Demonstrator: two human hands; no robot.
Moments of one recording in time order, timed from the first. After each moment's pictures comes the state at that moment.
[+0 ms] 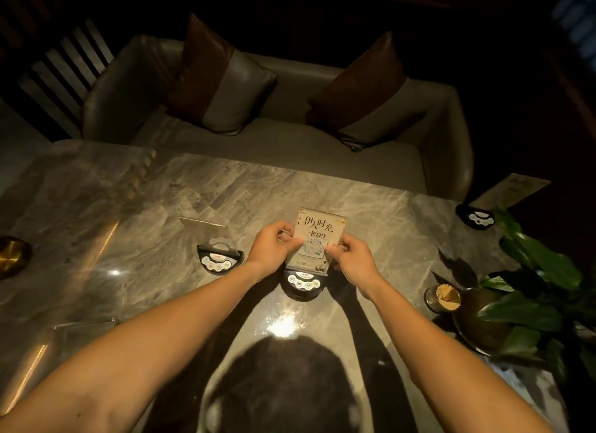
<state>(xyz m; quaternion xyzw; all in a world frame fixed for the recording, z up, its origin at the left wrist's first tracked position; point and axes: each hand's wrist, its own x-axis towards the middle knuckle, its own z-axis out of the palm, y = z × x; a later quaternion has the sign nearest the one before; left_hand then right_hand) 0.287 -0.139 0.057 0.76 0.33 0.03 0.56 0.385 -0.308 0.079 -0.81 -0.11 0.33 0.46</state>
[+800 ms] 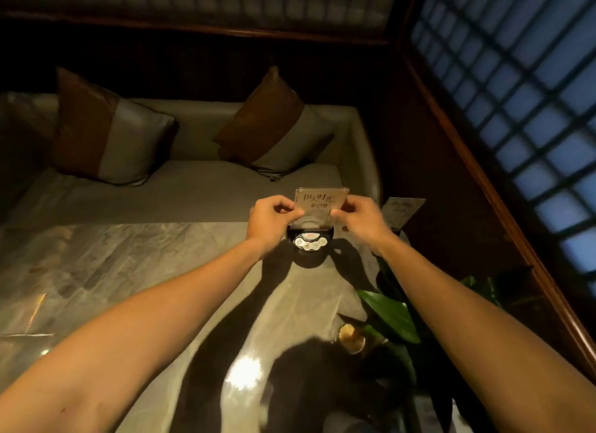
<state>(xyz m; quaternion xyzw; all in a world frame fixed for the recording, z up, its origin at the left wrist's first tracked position) 0.561 -0.260 0.139 0.77 0.25 0.11 0.57 0.651 -0.439 0.167 -0.87 -0.14 0.18 0.43</state>
